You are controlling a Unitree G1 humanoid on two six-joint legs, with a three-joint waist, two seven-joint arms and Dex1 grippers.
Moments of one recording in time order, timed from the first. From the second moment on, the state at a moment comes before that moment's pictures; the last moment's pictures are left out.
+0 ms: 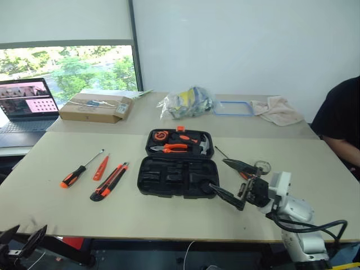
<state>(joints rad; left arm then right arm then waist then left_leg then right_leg) 0.52 0.55 0.81 -0.02 -0.67 0.27 -0.74 -0.13 -0.42 -0.05 -0.15 0.48 -0.22 0.99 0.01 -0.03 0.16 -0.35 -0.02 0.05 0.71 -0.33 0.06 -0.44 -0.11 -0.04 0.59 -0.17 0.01</state>
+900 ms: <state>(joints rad) -0.68 1.02 0.02 0.82 -0.23 0.61 -0.92 -0.14 -0.45 -0.05 -0.15 0.42 -0.19 0.90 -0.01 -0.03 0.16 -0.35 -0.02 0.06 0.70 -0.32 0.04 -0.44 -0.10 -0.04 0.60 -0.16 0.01</state>
